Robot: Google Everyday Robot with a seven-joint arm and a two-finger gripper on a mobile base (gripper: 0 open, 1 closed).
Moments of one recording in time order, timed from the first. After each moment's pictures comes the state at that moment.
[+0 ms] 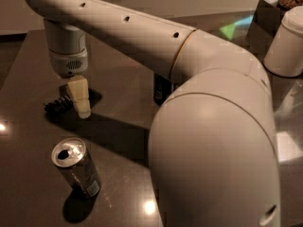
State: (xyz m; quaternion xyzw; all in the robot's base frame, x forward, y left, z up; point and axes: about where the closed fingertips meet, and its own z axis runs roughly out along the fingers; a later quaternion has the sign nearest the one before) arm 0.557 0.215 0.838 -0.88 0.47 0.07 0.06
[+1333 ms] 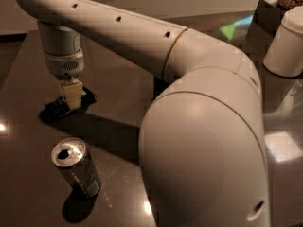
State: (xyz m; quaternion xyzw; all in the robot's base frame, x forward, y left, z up) arm 0.552 0.219 0.834 -0.89 0.45 0.07 0.04
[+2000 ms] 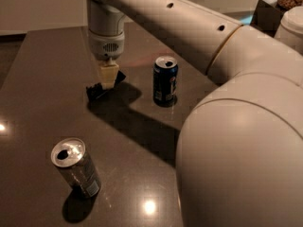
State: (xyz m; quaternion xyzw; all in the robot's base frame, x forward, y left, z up) arm 0.593 0.129 0.866 -0.84 0.54 0.05 0.08
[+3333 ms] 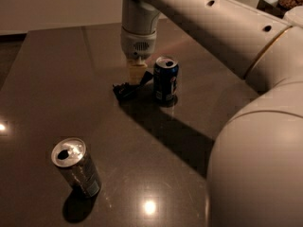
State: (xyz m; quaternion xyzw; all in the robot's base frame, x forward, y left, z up) arm 0.593 0.042 0.870 -0.78 0.62 0.05 0.06
